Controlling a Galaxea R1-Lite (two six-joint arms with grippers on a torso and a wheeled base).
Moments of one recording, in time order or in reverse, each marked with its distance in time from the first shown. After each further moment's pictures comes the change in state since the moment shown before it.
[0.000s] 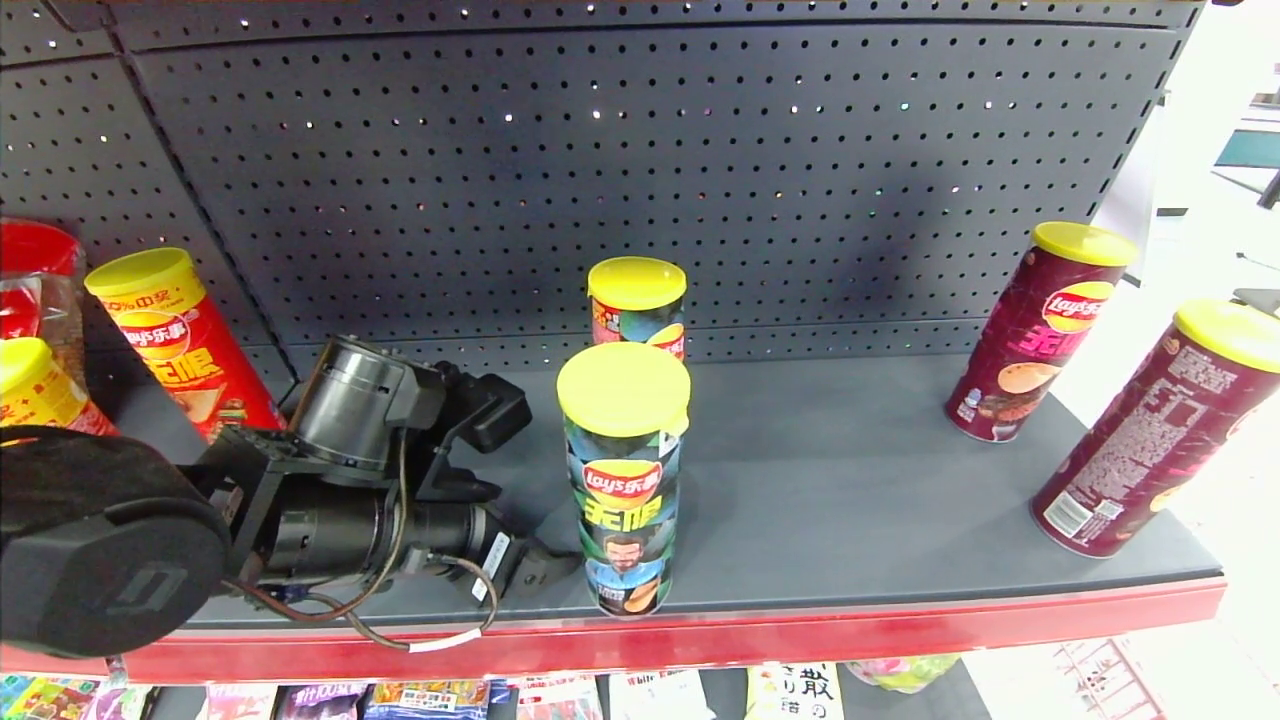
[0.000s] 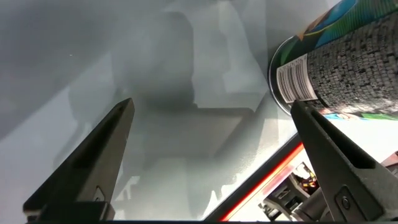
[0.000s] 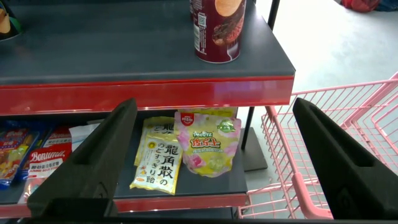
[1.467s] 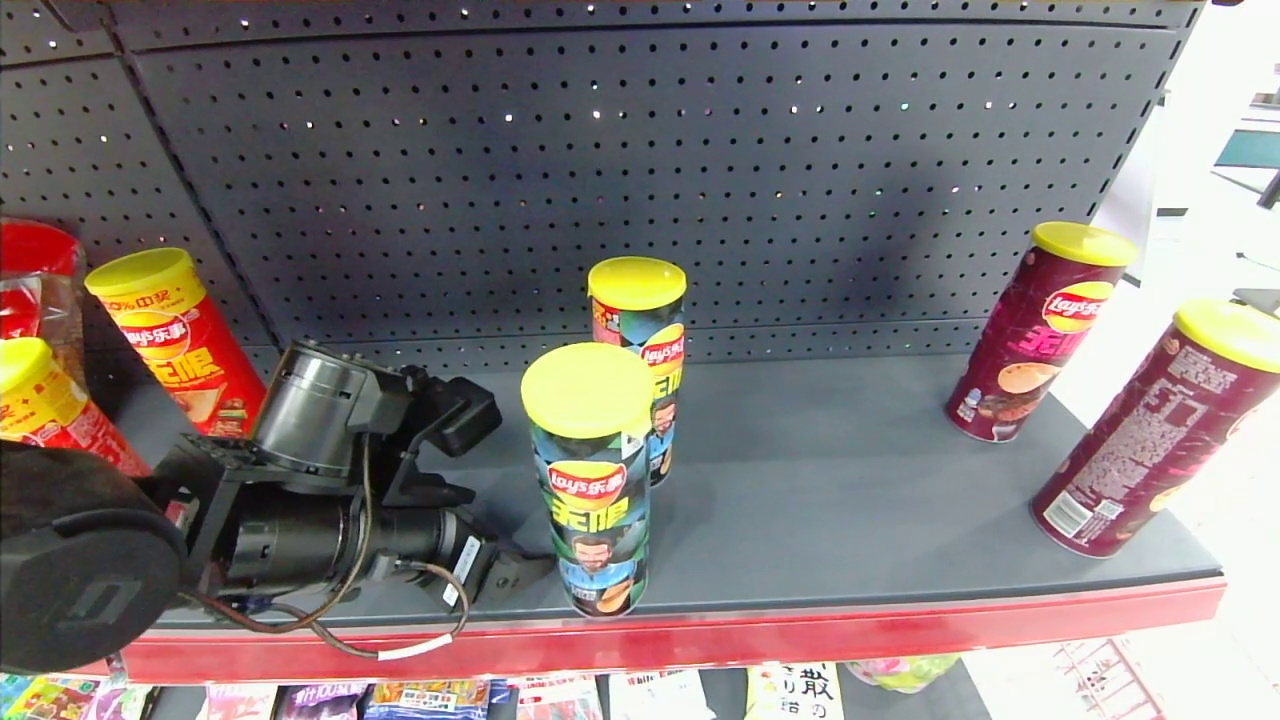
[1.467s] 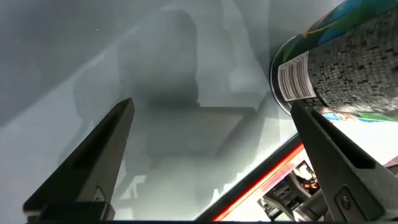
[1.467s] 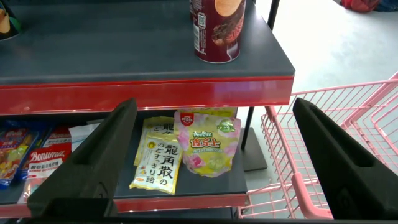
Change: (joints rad) left arm 0.041 -0.042 0.048 0.000 0.001 0.000; right arm 0.000 0.000 0.000 0.000 0.000 -0.001
